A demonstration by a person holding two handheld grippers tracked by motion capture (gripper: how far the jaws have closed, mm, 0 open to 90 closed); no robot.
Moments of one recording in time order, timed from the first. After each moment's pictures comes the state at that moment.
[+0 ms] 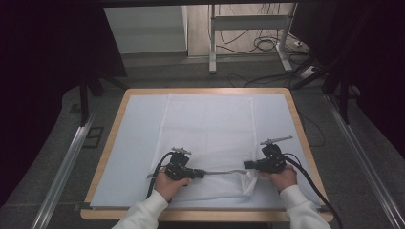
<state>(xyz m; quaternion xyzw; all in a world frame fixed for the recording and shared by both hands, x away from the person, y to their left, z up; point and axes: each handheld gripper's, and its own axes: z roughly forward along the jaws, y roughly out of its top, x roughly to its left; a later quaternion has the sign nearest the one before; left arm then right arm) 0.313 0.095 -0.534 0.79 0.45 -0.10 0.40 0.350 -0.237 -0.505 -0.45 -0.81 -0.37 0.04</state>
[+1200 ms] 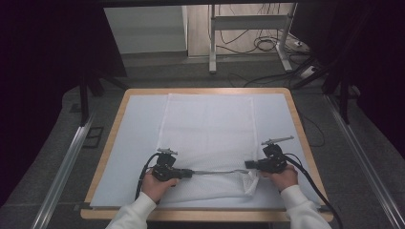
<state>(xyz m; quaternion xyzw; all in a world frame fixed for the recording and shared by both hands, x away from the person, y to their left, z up) 0.305 0.133 -0.534 0.78 0.48 -0.09 0.40 0.351 -0.240 -0.506 -0.45 -0.81 -0.37 0.04</state>
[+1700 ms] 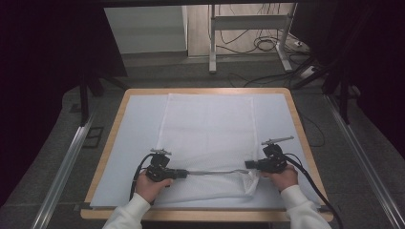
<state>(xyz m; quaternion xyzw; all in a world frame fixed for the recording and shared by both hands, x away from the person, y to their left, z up) 0.301 0.151 -0.533 0.77 0.48 -0.09 0.41 0.351 -0.240 -0.506 -0.45 -0.81 -0.37 0.04</state>
